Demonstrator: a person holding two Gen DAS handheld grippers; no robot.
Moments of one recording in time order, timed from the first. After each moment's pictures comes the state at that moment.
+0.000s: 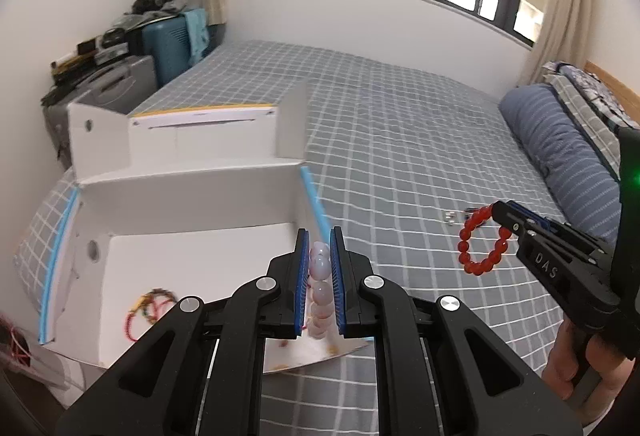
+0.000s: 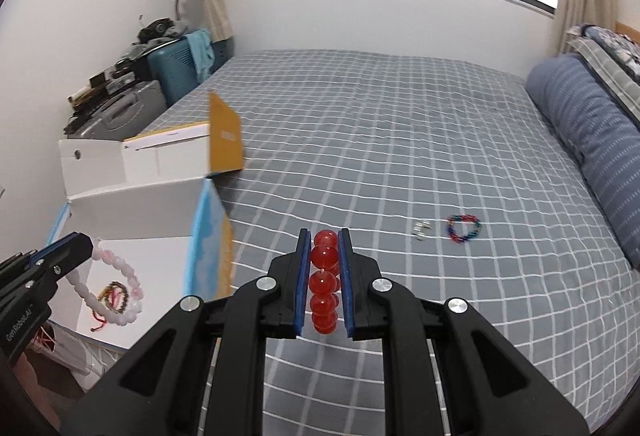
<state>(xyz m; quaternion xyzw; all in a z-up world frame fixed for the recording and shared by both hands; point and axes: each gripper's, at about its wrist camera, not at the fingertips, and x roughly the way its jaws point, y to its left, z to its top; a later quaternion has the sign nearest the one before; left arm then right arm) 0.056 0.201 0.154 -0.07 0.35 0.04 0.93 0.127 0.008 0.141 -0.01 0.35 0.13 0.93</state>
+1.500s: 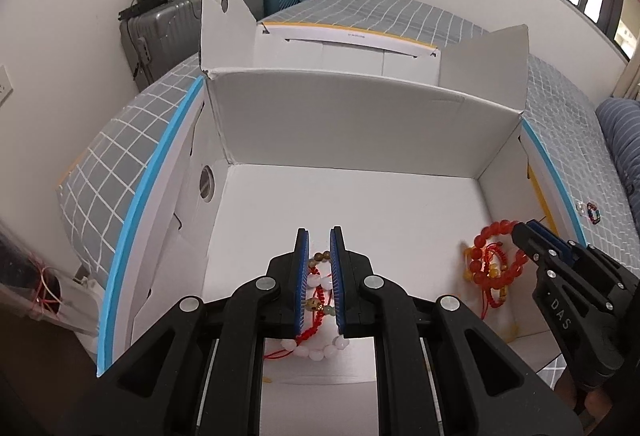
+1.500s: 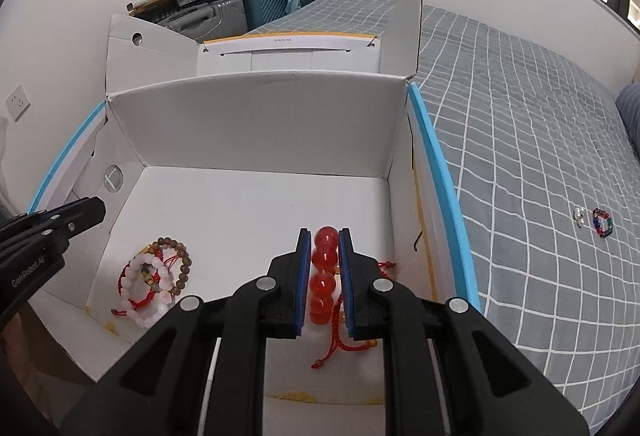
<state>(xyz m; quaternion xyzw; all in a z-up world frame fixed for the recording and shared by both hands) 0.041 0.360 0.063 -0.11 0.42 0.18 0.88 0.120 0.196 0.038 -0.08 0.39 0.23 0.89</state>
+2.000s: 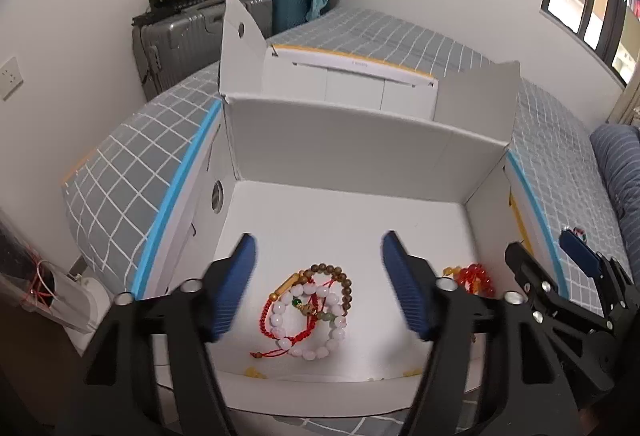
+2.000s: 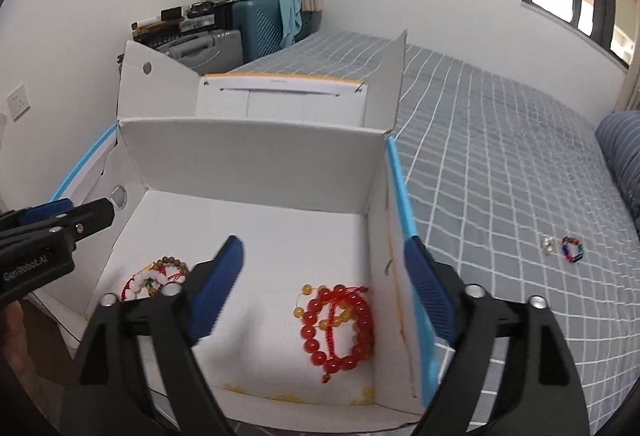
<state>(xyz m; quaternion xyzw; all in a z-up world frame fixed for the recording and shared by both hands) 0.024 0.360 0.089 -0.13 0.38 0.19 0.90 0.098 0.187 0.073 -0.09 0.33 0.21 0.92</state>
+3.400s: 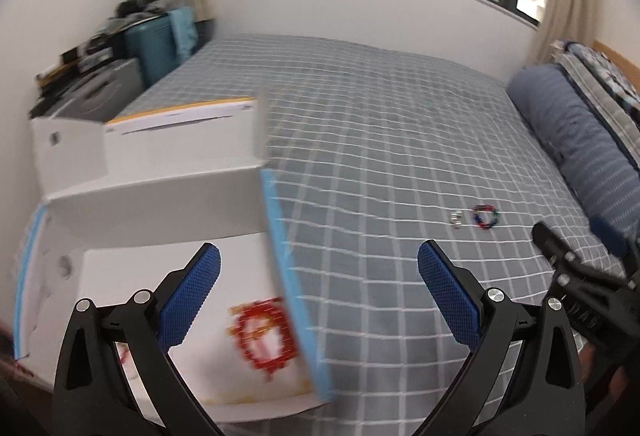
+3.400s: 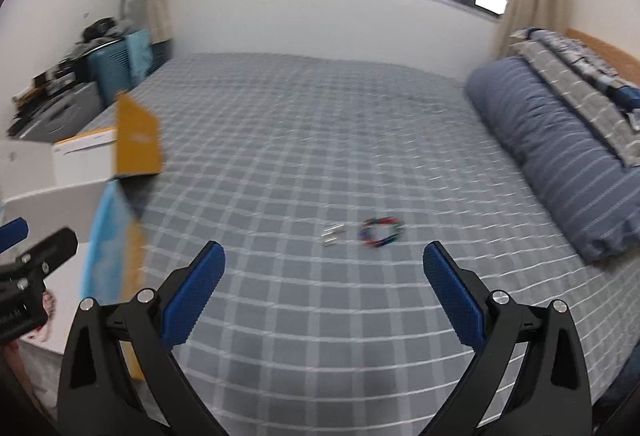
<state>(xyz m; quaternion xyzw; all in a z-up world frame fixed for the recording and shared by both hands) 0.124 0.135 0.123 -0.04 0.36 0.04 0.93 0.146 -0.069 0.122 -0.04 0.33 0.00 0.94</state>
